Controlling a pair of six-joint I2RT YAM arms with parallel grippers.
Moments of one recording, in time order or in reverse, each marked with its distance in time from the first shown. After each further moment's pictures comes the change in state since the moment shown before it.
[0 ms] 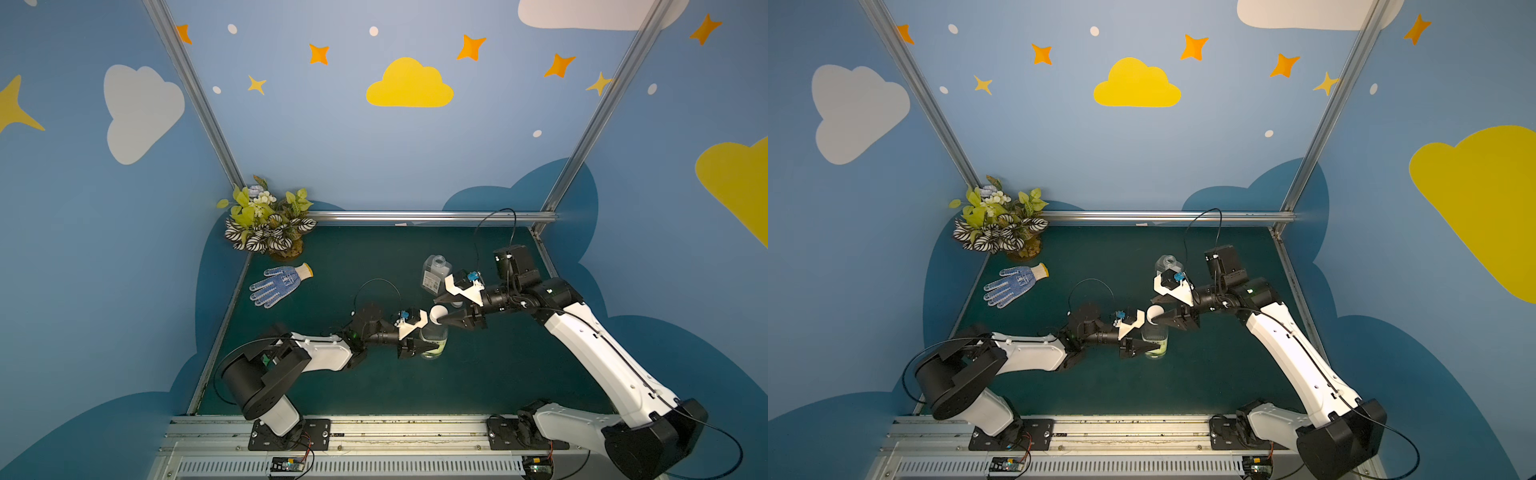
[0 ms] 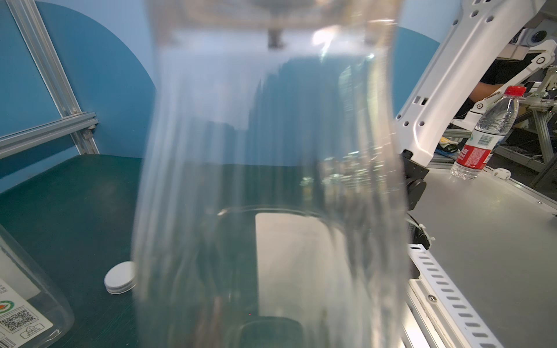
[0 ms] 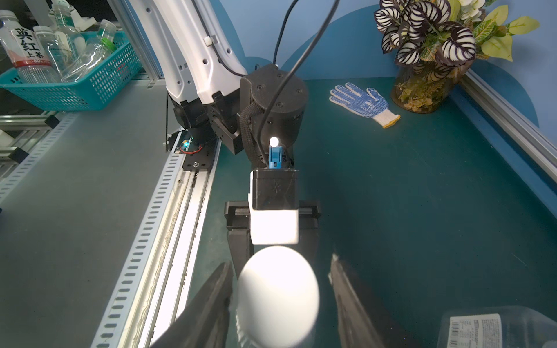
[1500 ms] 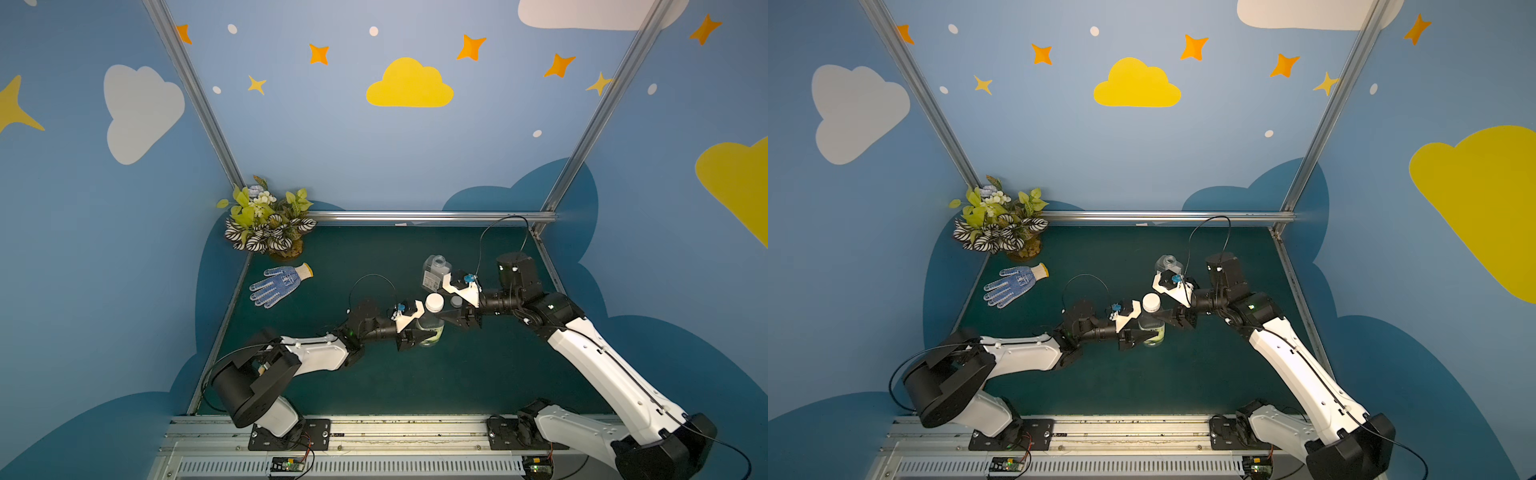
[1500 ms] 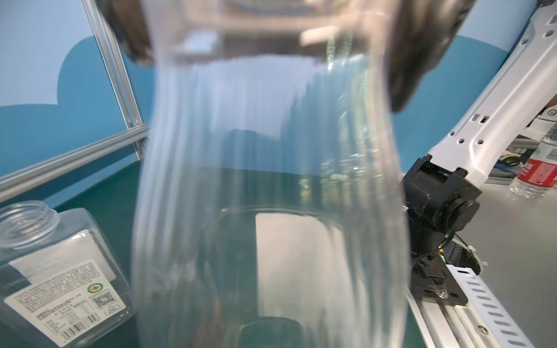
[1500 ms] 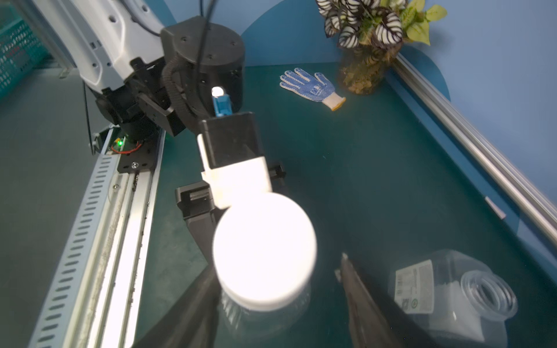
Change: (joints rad) left arm 0.014 -0.066 0.005 -0.022 -0.144 0.014; right arm 0.024 -0.104 -0.127 0.224 0.248 0.173
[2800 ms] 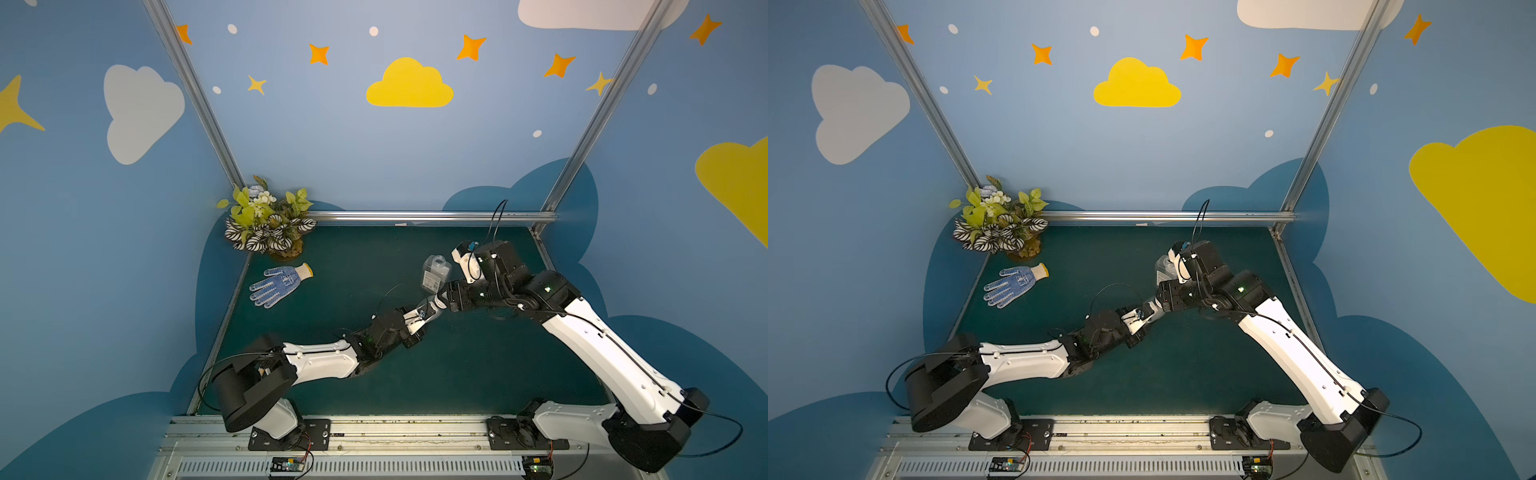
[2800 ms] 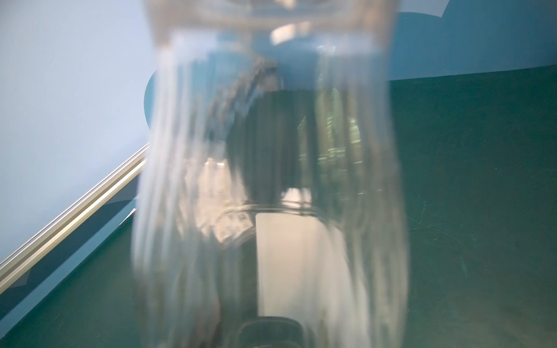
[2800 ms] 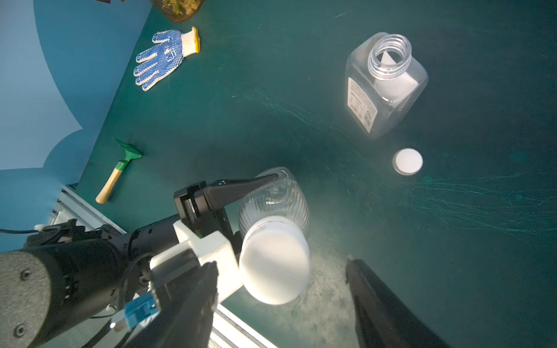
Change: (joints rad) left arm -0.183 -0.011 0.084 -0.319 -0.776 0.222; right arm 0.205 0.158 0.340 -0.391 0.629 0.978
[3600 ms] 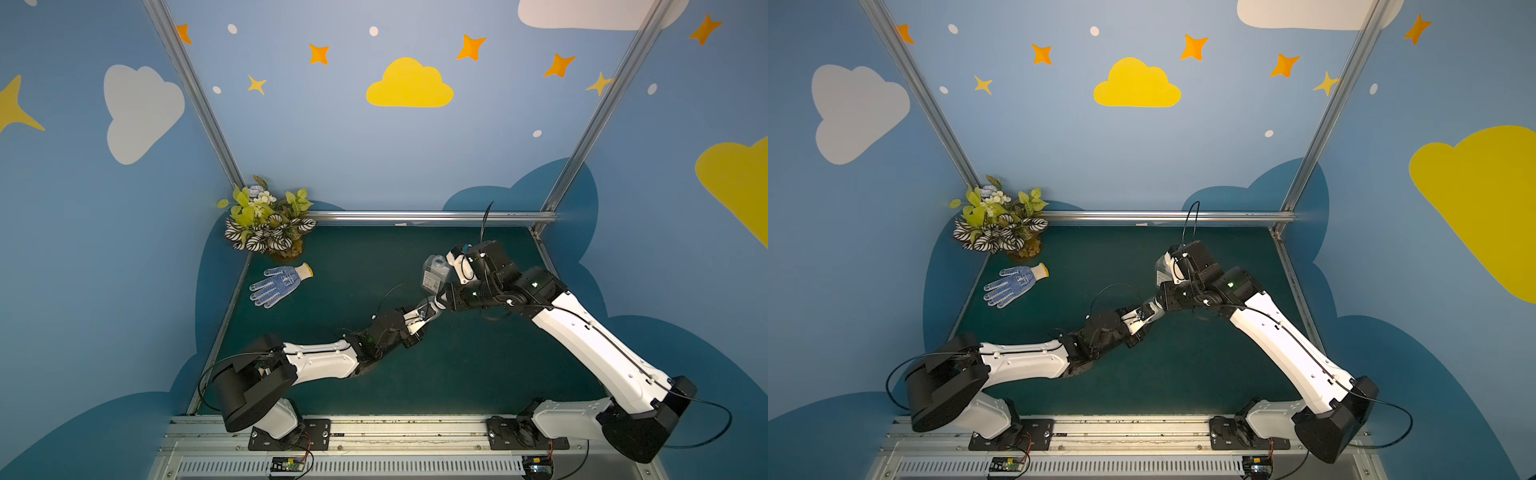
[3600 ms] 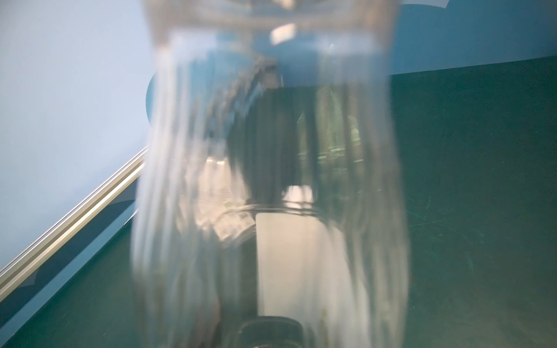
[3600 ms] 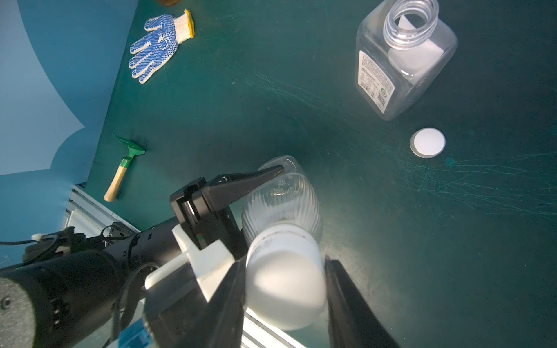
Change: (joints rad) left arm -0.001 0.000 0.000 -0.004 -0.006 0.017; right arm 0.007 0.051 0.001 -0.009 -0.021 0.051
